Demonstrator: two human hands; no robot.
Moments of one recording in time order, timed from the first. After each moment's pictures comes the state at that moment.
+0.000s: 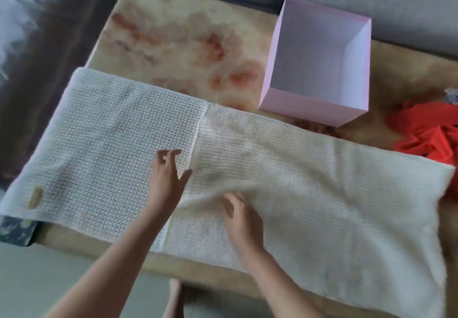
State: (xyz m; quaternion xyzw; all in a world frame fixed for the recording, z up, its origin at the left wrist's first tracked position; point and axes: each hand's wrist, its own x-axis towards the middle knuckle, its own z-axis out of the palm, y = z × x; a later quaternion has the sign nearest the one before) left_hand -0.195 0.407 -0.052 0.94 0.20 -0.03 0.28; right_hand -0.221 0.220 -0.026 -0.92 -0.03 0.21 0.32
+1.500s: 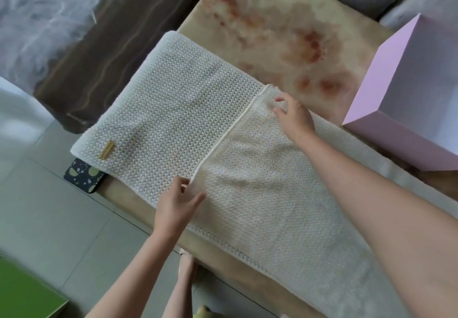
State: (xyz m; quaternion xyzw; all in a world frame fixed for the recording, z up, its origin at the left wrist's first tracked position) left_hand -0.304 0.470 -0.048 0.77 0.47 -0.10 0.42; right_hand -0.013 0.350 -0.053 -0.94 -0.17 0.18 0.24
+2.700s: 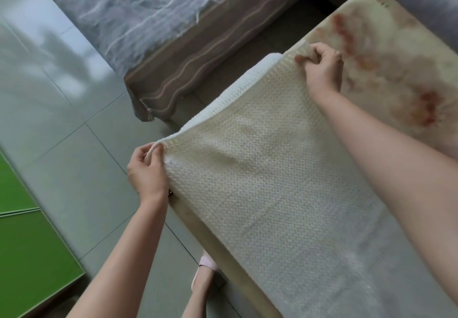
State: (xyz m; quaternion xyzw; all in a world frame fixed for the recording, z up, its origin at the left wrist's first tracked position) left_hand -0.332 0.658 -0.045 0.50 0.69 0.29 0.43; right_hand 0.001 0.607 -0.019 -0.88 -0.23 0.13 0.40
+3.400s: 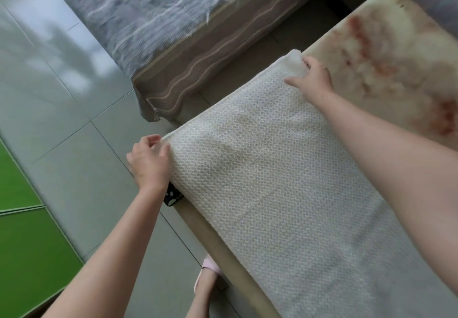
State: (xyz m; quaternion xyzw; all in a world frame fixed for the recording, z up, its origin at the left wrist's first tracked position) left_hand -0.335 0.698 -0.059 0.62 0.70 0.11 0.34; right_hand -0.001 0.631 -0.042 -0.89 -0.26 0.26 0.27
